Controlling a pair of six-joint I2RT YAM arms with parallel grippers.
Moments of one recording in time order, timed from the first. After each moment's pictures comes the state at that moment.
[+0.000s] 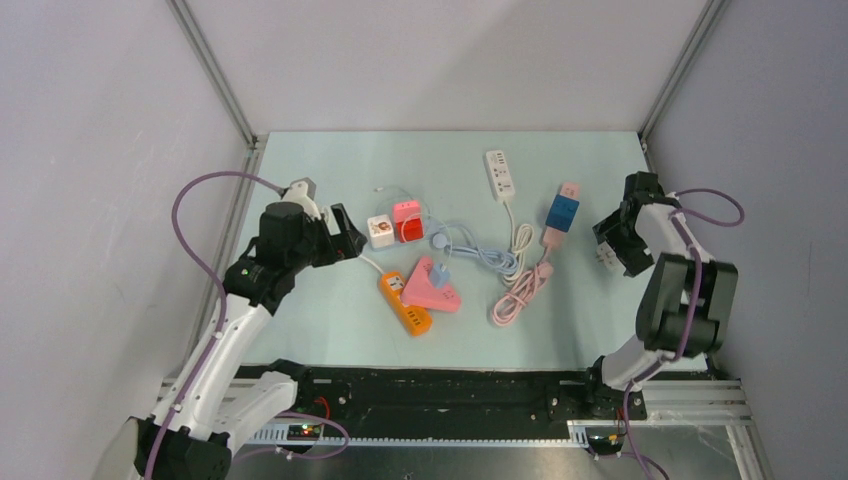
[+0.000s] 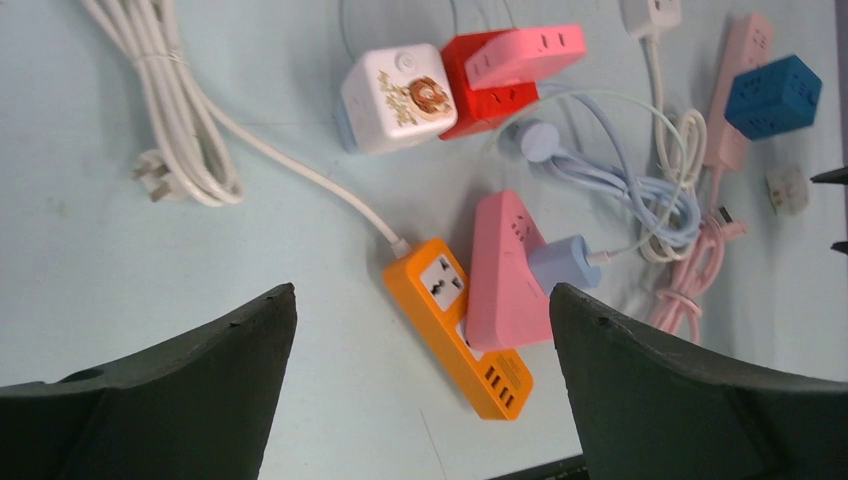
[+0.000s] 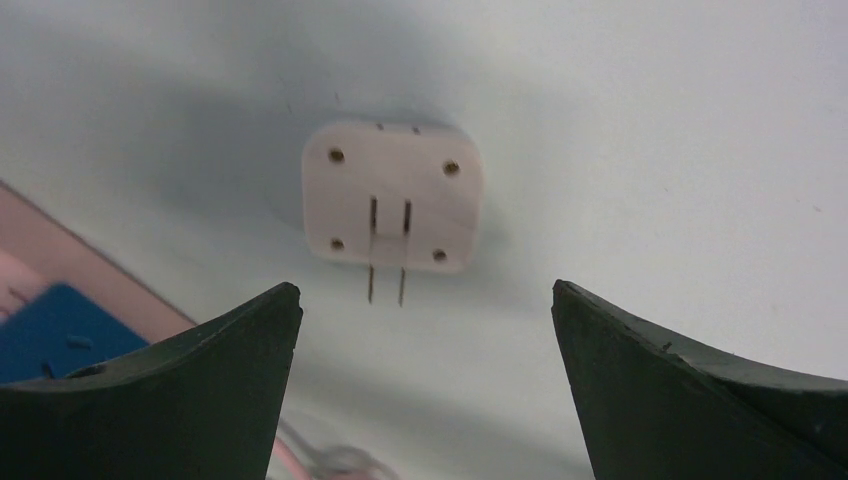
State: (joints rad) left arm -0.27 0.89 0.90 -0.59 0.03 -0.46; right arm -0.22 1.66 1.15 -0.75 0.26 0.83
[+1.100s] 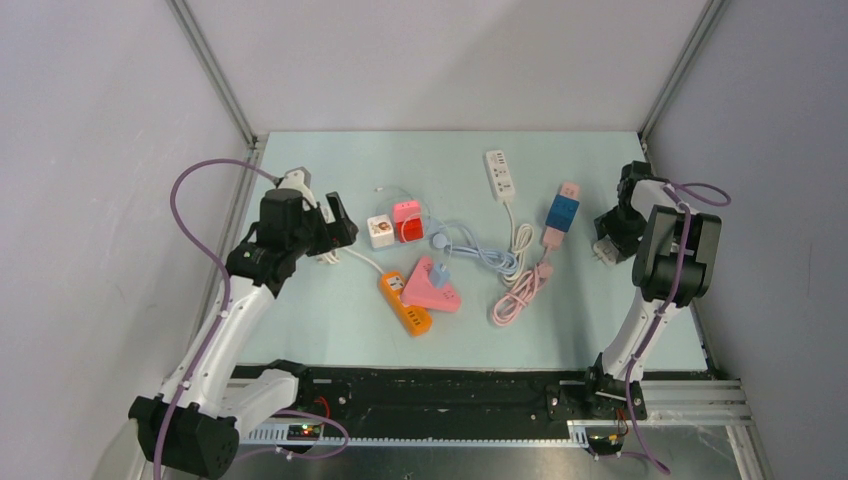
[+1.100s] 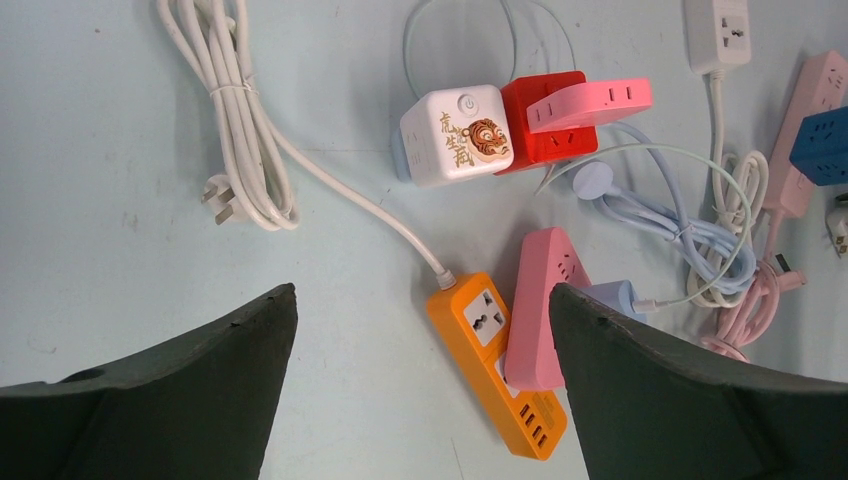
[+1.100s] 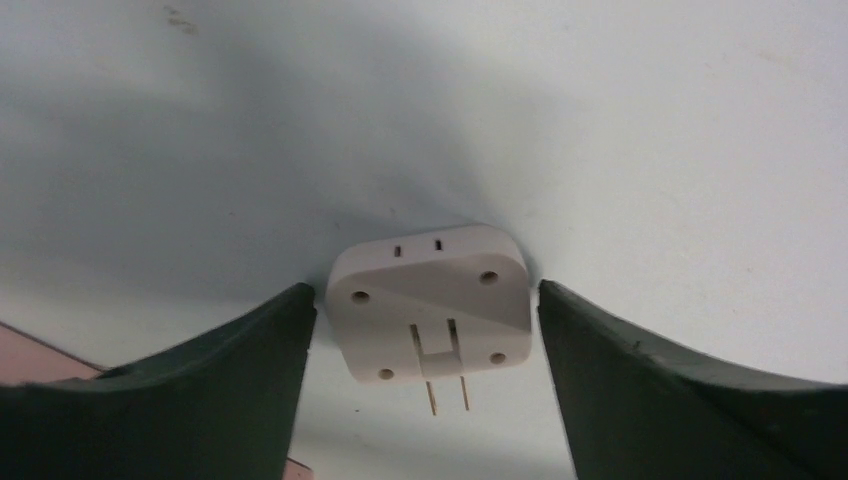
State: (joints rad) left arm -0.23 0.99 0.96 -0.59 -0.01 -0.43; right arm -0.23 1.98 1.39 -0.79 0.27 0.88
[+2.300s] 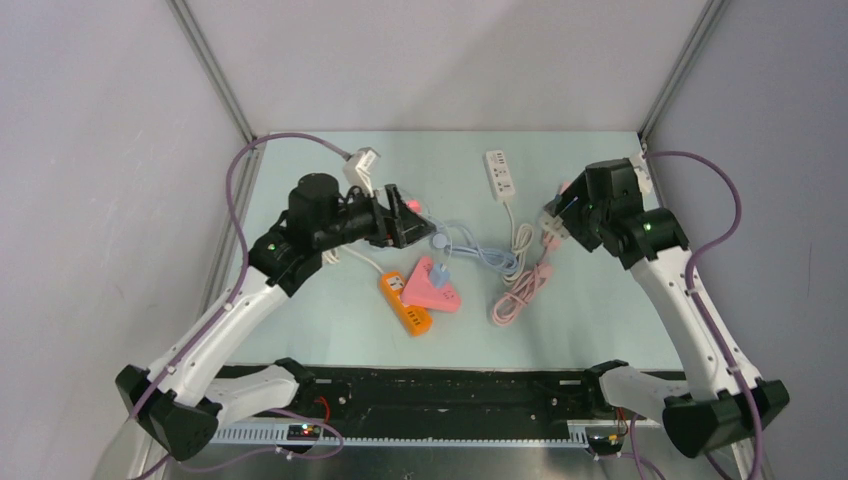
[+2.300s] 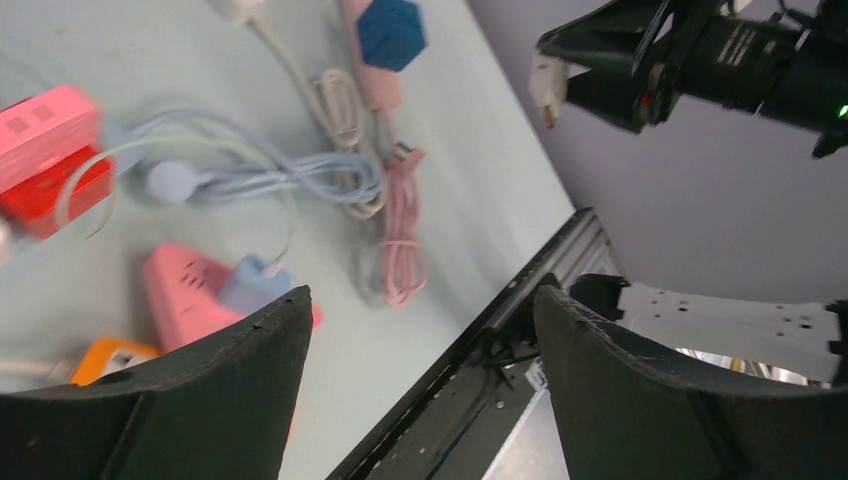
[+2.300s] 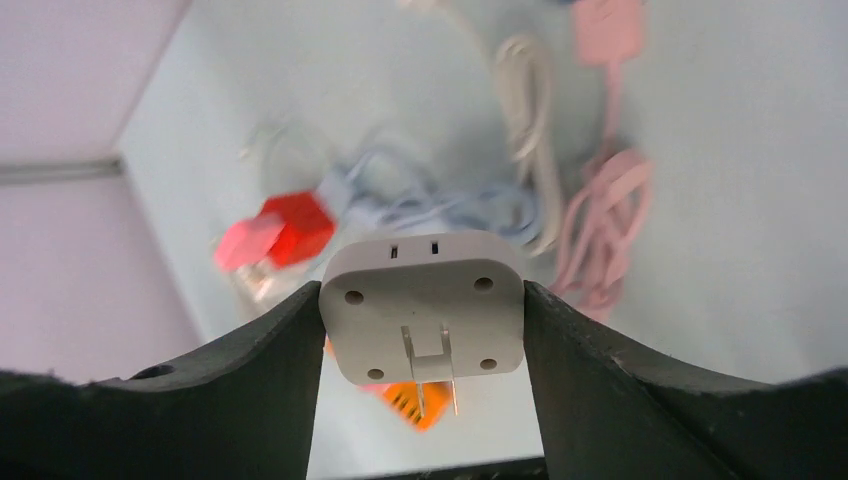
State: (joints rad) left arm -0.58 1.07 1.11 -0.36 0.39 -0.59; right arm 0.31 1.12 1.29 -0.92 0.21 0.98
